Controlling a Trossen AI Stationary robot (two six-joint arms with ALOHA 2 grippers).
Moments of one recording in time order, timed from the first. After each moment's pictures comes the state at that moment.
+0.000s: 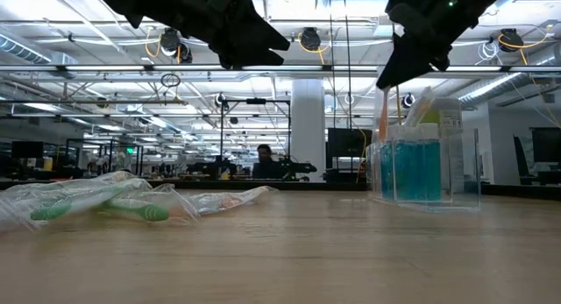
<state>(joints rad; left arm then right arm) 0.00 1.44 0.84 0.29 -0.11 0.02 0.10 1.12 0.82 -0.50 0.58 0.51</state>
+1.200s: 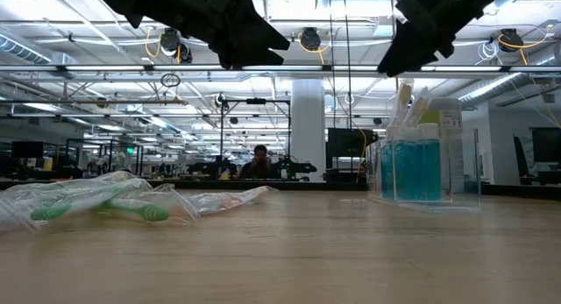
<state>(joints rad) 0.00 1.44 0.84 0.29 -0.11 0.02 0.10 1.03 0.81 -0.51 0.69 0.41</state>
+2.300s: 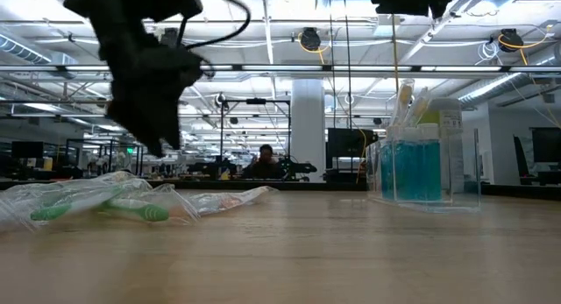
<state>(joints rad) -0.13 1.44 0.84 -0.58 -0.18 -0.84 0.30 0.91 0.70 0.02 0.76 -0.01</state>
